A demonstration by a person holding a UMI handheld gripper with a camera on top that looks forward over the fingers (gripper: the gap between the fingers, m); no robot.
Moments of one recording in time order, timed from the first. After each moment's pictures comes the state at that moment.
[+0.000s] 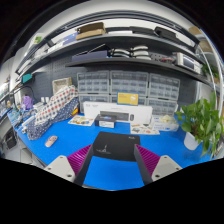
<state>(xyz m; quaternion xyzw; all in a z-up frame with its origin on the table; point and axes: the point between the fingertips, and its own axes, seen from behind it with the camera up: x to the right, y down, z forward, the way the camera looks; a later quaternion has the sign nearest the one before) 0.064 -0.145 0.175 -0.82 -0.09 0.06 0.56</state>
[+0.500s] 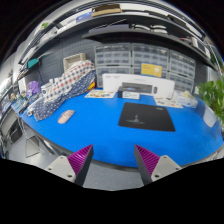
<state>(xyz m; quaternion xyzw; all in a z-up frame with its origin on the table) -0.062 -0.193 0.042 -0.87 -0.11 0.09 0.48</state>
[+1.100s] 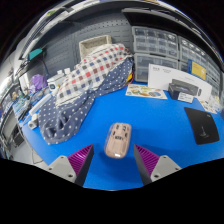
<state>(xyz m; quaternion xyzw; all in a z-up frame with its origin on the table) -0.360 -0.094 -0.003 -0.88 -0.13 0.11 0.44</state>
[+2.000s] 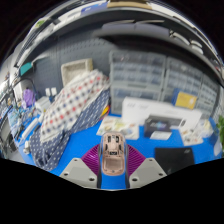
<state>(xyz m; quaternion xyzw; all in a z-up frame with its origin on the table) -0.256 0.021 0.145 -0.87 -0.11 0.08 0.48</state>
